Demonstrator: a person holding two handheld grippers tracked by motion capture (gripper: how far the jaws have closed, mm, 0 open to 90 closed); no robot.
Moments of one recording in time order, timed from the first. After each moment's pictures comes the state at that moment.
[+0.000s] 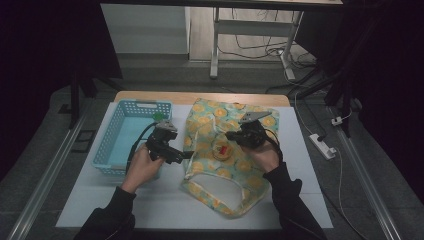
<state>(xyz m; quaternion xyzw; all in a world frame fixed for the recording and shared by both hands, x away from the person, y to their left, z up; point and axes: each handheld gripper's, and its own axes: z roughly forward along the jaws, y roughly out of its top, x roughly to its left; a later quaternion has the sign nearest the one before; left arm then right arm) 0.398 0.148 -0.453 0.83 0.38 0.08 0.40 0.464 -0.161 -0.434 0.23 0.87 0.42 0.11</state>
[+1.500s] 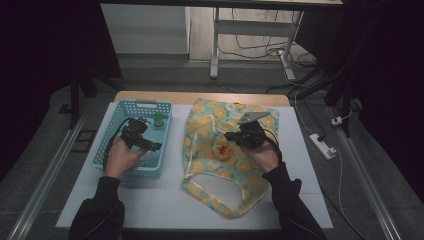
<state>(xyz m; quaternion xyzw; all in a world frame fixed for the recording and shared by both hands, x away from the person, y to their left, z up) 0.440 0.227 -0.499 0.83 0.51 0.09 0.22 0.464 -0.158 -0.436 0.22 0.88 0.42 0.11</state>
